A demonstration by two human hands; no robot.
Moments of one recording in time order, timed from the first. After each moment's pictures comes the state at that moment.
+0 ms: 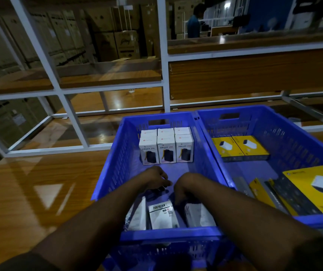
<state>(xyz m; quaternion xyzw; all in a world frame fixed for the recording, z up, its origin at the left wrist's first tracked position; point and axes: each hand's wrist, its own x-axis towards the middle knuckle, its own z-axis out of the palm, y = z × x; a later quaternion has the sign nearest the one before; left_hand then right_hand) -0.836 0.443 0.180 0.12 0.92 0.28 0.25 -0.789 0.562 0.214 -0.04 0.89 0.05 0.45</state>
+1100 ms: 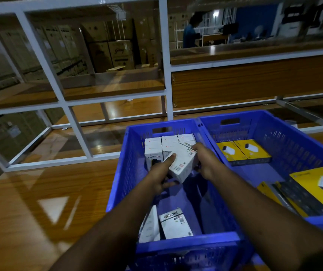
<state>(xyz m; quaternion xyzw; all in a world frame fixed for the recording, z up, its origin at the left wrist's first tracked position) -0.838 0.447 0.207 -0.08 0.65 0.71 0.26 -0.816 0.596 0.237 0.29 0.59 -0.75 -0.01</state>
